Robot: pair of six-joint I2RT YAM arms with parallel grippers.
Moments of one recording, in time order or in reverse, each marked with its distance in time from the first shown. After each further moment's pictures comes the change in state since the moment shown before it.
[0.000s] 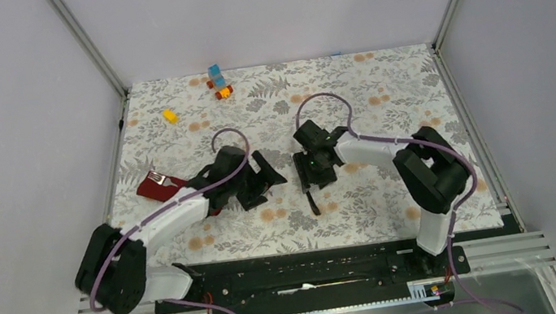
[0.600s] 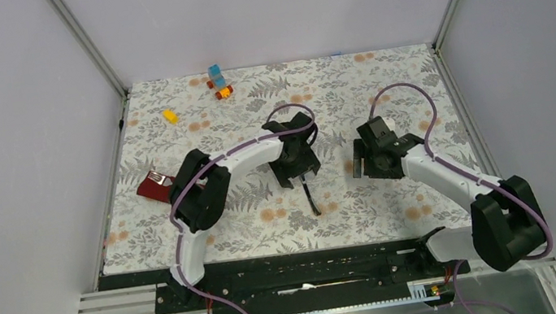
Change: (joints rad) left arm -0.210 0.761 0.863 -0.565 -0.253 -0.052; right arm -0.279 -0.527 -0.352 -0.082 0.327 0.033
